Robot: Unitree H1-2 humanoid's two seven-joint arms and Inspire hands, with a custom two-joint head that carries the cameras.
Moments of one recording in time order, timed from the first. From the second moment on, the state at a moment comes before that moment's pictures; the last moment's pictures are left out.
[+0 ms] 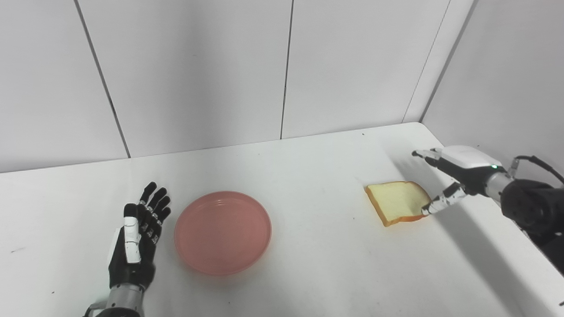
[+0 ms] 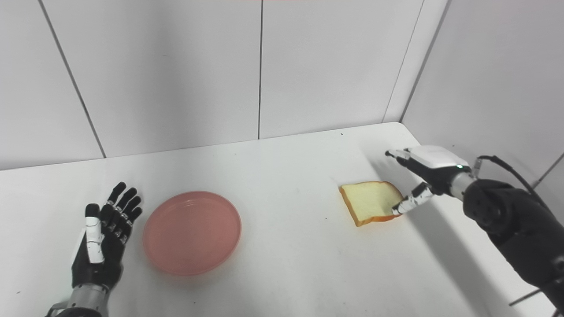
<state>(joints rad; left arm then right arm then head) -0.32 -0.04 0.02 0.36 -0.20 -0.13 -0.18 -0.18 -1.03 0.02 0.06 -0.52 0.12 0.42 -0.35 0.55</state>
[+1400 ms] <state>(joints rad) -0.34 -0.04 0.02 0.37 -0.20 -0.13 -0.19 -0.46 -0.89 0.17 0.45 -0.48 0.01 0.41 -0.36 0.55</state>
